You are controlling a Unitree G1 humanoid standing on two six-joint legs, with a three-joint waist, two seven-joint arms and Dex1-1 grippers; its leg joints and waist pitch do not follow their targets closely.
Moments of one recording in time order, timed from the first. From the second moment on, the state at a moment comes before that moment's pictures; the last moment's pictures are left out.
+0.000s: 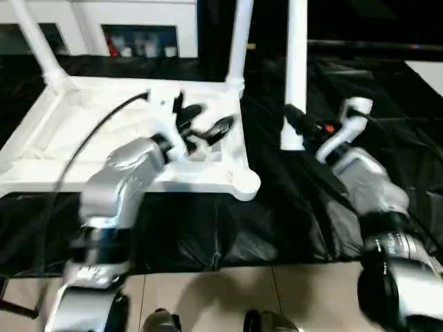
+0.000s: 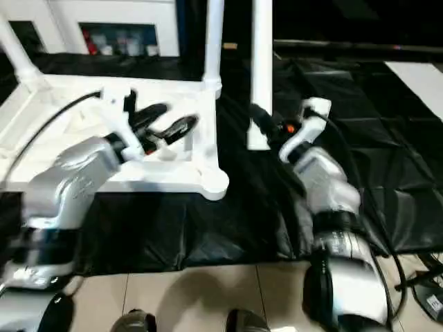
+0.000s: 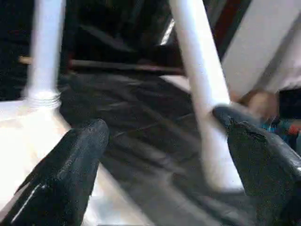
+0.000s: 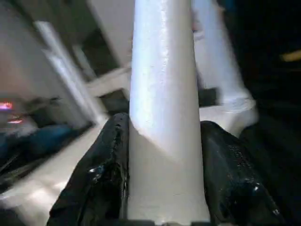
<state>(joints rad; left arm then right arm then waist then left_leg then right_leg) -0.66 0.13 0.09 0.11 -0.45 0.63 -0.55 -0.63 -0.21 -0.30 0.50 0.55 0.38 0.84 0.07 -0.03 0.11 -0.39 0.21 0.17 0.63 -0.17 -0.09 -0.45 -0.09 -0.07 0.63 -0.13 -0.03</state>
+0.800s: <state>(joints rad) -0.82 -0.03 0.27 0.26 -0.60 0.74 -0.26 -0.53 -0.09 -0.02 0.22 0.43 0.49 0.70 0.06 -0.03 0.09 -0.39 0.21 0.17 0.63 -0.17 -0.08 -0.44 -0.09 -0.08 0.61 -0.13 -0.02</state>
